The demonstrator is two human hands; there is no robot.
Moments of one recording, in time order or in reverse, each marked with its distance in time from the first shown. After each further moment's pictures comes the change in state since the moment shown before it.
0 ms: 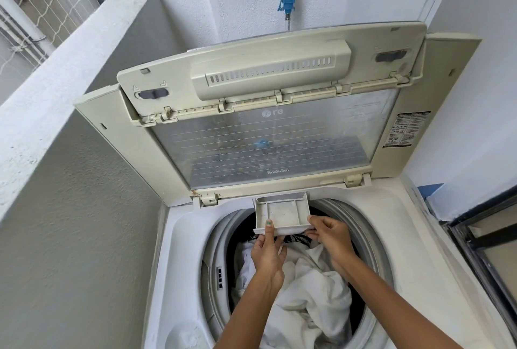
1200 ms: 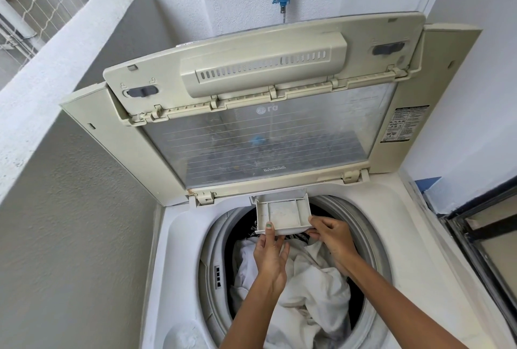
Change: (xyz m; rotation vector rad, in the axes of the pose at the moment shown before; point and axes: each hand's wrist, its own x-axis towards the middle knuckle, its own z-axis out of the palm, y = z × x) left_hand 0.004 -0.012 -0.002 -0.060 -0.038 0.000; right_hand 0.005 0.009 -0.013 -0.030 -0.053 -0.050
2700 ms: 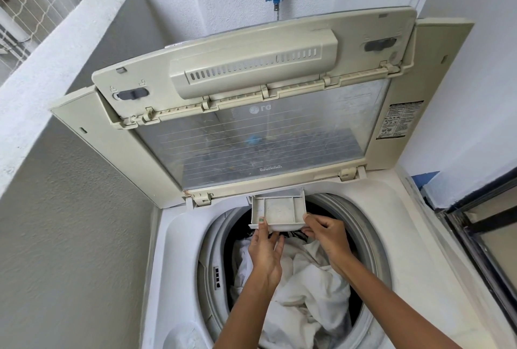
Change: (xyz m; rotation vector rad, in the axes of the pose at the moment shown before) left_hand 0.008 0.005 0.003 -0.030 0.009 0.046; right_hand -0.004 0.000 0.010 0.031 0.032 -0.027
